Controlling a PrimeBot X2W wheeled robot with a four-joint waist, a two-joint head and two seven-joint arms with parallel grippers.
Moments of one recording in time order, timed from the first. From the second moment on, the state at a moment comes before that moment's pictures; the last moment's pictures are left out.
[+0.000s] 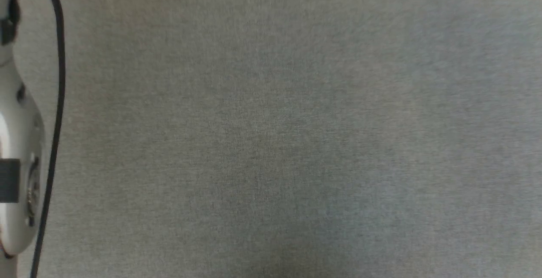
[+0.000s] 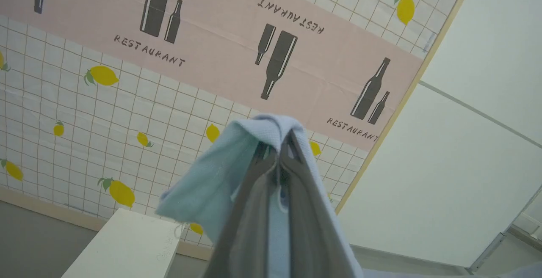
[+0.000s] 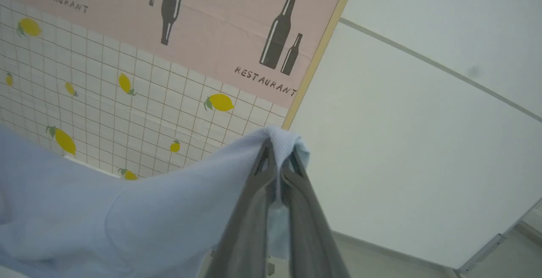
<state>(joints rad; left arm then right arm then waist) -1.63 0.26 -0.24 0.43 -0.67 0.32 0.13 -1.66 -0.36 0.17 0.55 0.12 0.13 0.29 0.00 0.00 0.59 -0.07</state>
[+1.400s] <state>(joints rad) -0.04 0.49 -0.30 -0.38 -0.87 0.32 0.34 -0.12 -0.22 -0.21 -0.25 0.48 0.13 0.49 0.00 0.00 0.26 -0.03</state>
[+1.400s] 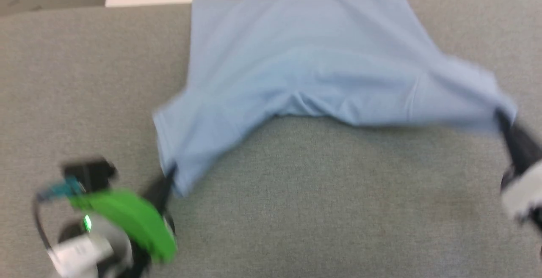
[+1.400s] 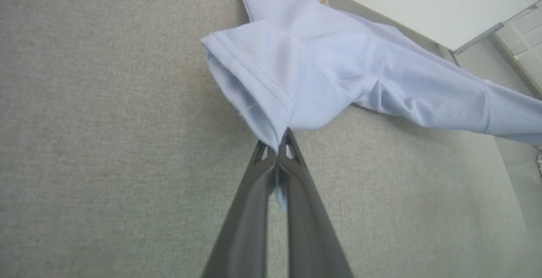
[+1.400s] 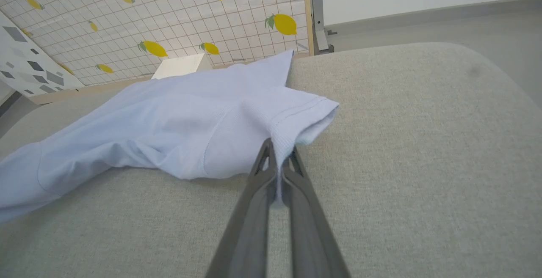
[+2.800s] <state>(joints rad) 0.33 0.56 -0.28 -0.54 -0.92 0.33 0.31 0.25 -0.21 -0.36 -0.44 0.55 0.13 0.75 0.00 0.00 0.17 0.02</state>
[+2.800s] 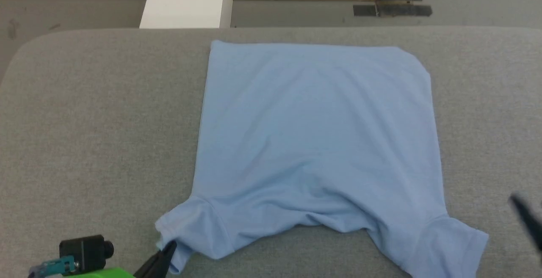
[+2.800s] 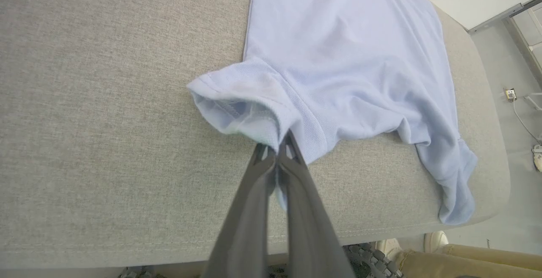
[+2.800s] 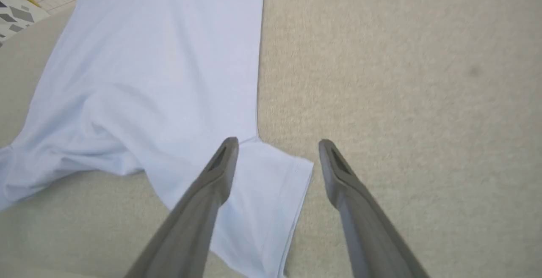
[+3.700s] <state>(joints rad) 0.01 0.47 -0.43 -0.54 -0.83 0.24 0.30 -0.78 -0.46 -0.23 0.14 0.30 0.13 0.85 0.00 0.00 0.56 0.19</state>
